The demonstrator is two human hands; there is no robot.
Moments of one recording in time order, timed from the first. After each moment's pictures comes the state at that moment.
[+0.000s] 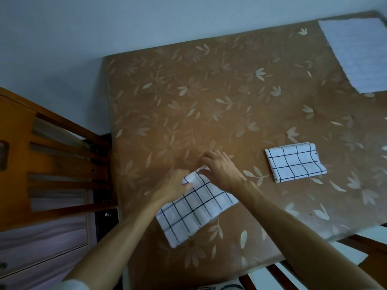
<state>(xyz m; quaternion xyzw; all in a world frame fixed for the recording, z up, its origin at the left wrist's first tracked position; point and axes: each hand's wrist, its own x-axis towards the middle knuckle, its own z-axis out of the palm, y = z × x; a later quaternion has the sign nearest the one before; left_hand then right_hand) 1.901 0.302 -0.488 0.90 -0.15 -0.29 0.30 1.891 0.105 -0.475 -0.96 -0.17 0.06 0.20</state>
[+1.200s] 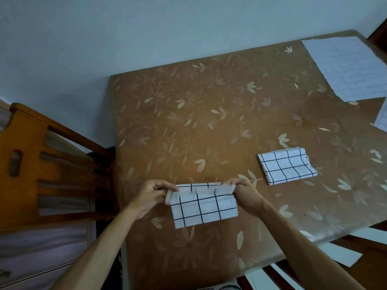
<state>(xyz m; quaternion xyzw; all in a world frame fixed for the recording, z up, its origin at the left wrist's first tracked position) 1.871 0.350 -0.459 0.70 0.09 -0.33 0.62 1.817 0.061 -0.459 -0.63 0.20 0.23 0.71</state>
